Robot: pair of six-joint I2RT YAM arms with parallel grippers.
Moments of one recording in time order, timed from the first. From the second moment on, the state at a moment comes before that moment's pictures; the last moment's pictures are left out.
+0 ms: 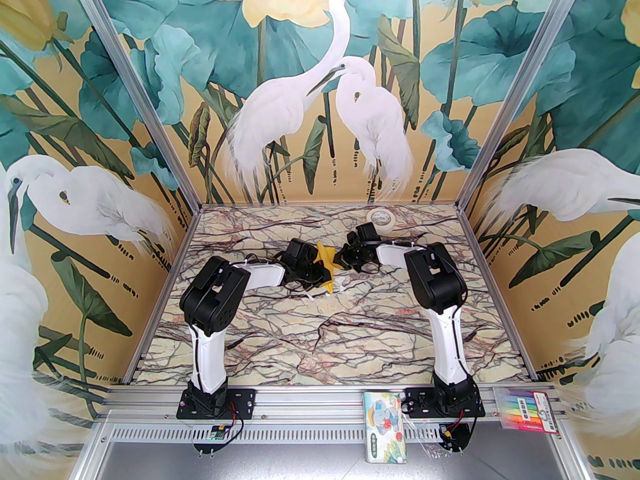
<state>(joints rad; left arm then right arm) -0.52 2.01 1.14 -0.01 0.56 -0.91 0.37 2.23 1.43 -0.15 -0.68 0.80</state>
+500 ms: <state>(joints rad) -0.52 2.01 1.14 -0.01 0.57 -0.91 0.37 2.24 1.44 -0.17 -0.68 0.80</state>
